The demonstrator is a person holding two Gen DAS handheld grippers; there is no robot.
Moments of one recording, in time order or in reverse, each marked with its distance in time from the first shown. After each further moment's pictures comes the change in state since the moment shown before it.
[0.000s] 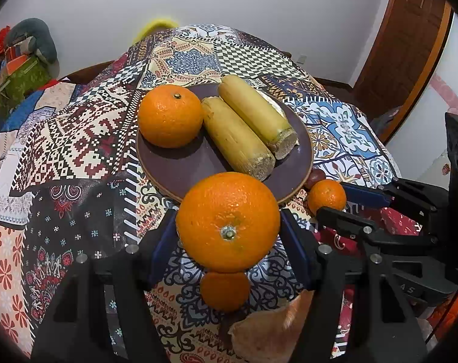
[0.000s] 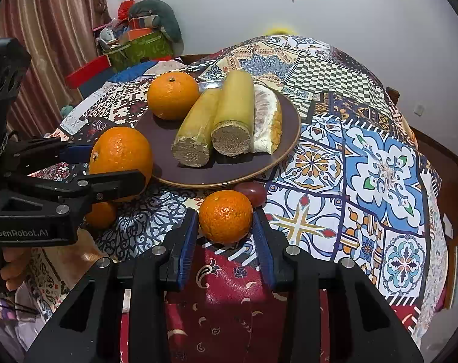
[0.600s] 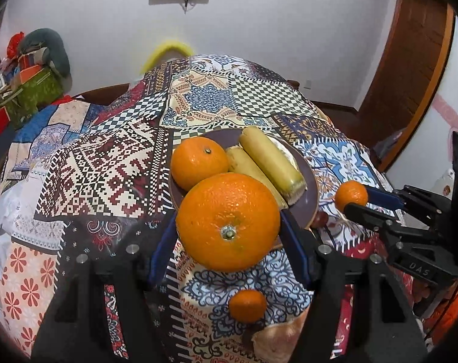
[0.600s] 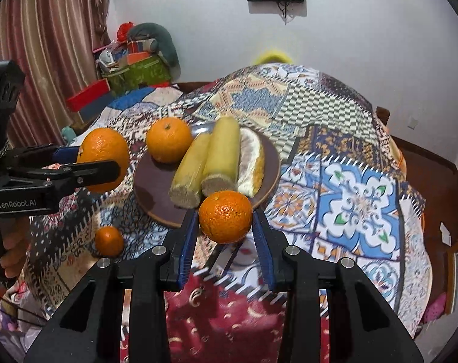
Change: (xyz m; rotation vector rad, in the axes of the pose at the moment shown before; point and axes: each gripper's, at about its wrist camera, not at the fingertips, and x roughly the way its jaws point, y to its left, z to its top) left arm -0.038 0.021 0.028 -0.036 -0.114 0.033; right arm -0.030 -0.014 0.028 0.015 -0.116 -0.020
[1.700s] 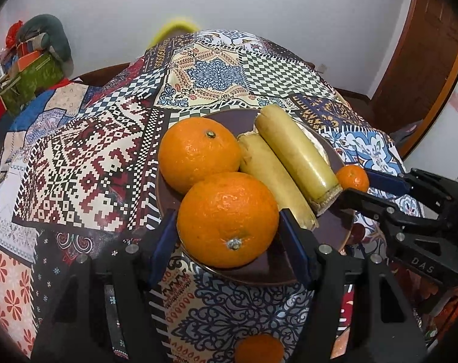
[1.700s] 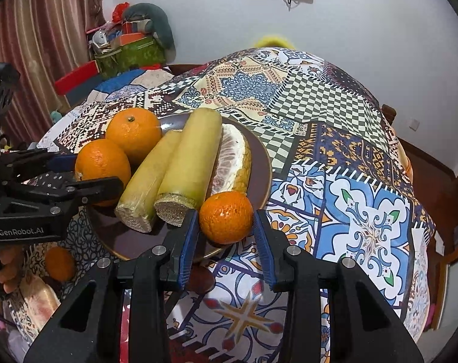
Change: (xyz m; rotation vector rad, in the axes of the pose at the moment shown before) left arm 0.071 0.003 0.009 -0.004 0.087 0.042; right arm 0.057 -0.017 0.017 -0.042 0.095 -0.019
